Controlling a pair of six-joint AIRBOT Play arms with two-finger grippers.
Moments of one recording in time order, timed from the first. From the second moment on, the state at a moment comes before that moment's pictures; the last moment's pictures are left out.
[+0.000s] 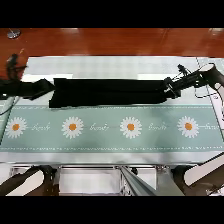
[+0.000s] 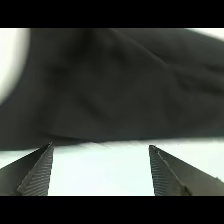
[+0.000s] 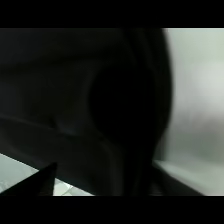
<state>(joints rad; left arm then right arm) 0.18 -1.14 0.95 0.96 -1.01 -1.32 -0.23 -1.88 1.46 -0.85 1.33 1.39</state>
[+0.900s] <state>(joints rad) -0.60 -1.60 1.27 0.79 -0.77 -1.33 -0.19 -0.89 0.97 -1.09 1.30 1.45</state>
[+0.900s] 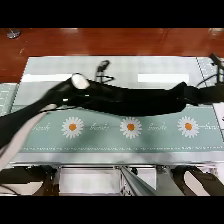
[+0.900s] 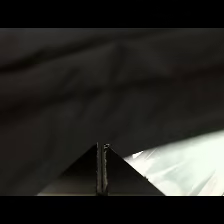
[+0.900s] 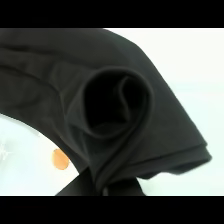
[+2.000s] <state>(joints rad) -0.36 -1.48 1.63 0.92 -1.30 -1.39 -0.08 -0.96 1.20 -0.91 1.36 1.50</state>
